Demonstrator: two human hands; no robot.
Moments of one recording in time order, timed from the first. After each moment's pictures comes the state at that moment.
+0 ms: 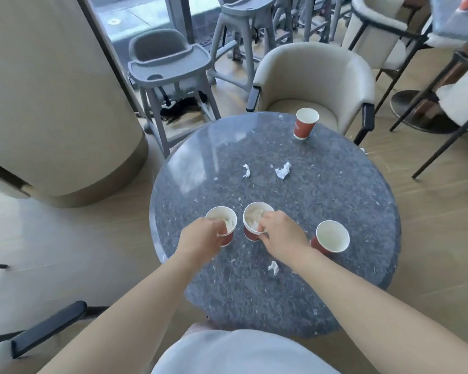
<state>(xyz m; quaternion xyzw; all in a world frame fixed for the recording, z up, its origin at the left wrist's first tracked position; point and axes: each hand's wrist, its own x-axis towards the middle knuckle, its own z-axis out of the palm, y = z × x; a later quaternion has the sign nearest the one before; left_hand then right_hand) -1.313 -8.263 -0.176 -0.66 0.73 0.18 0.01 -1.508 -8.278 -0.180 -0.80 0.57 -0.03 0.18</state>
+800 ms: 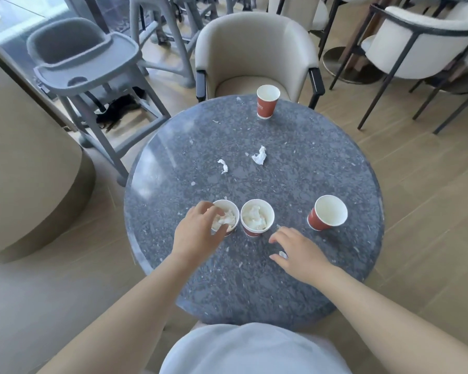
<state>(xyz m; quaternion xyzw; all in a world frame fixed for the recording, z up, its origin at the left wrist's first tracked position) -1.286 -8.316 -0.208 -0.56 0.80 0.20 -0.12 -1.511 -8.227 -0.222 -0.71 0.66 -0.04 0.24</state>
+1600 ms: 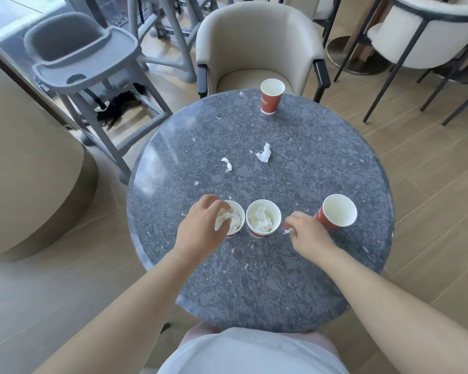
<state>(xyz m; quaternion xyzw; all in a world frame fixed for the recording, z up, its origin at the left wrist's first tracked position) -1.285 -8.331 -0.201 -0.53 0.81 0.21 -0.13 -1.526 -8.267 -0.230 -0.64 0.72 -0.08 0.26</state>
